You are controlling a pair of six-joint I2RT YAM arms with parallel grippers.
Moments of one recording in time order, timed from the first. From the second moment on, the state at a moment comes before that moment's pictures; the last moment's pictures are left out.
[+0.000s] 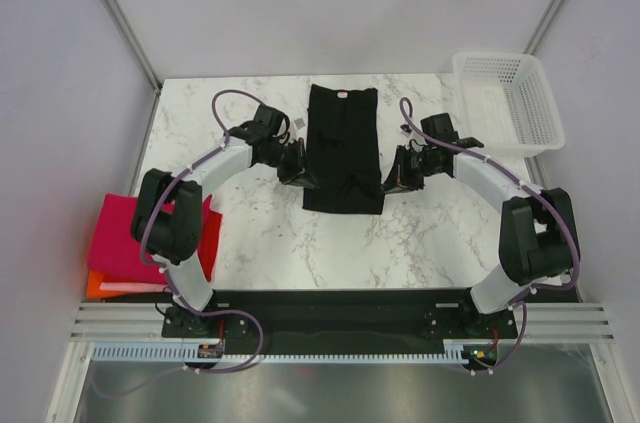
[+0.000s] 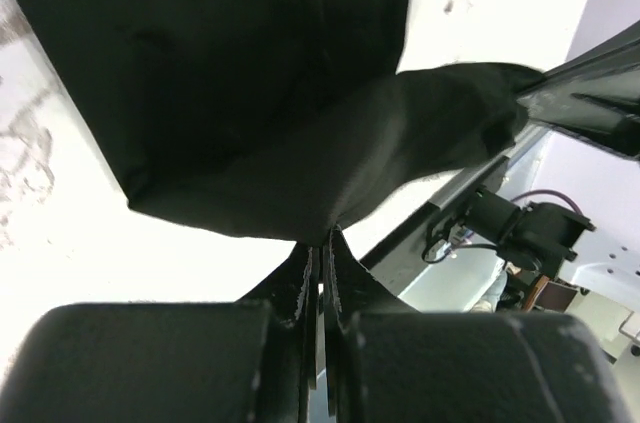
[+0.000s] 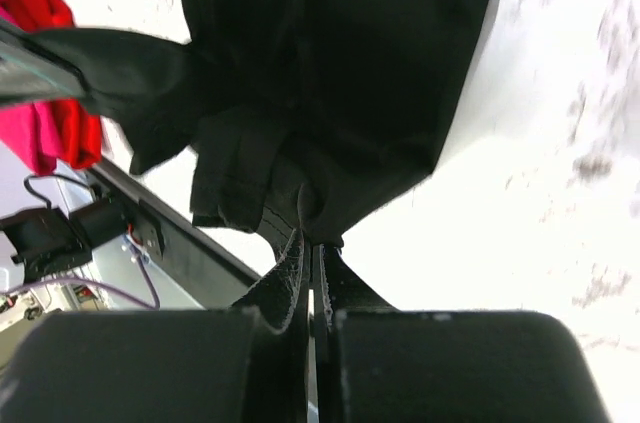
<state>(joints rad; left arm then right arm) -0.40 1.75 1.26 -0.54 0.62 -0.53 0.24 1.57 1.06 -0.56 -0.58 0.40</state>
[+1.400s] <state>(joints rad) -0.23 1.78 1.28 -0.61 0.48 -0.38 0.14 1.74 1.15 -0.43 -0.58 0.38</state>
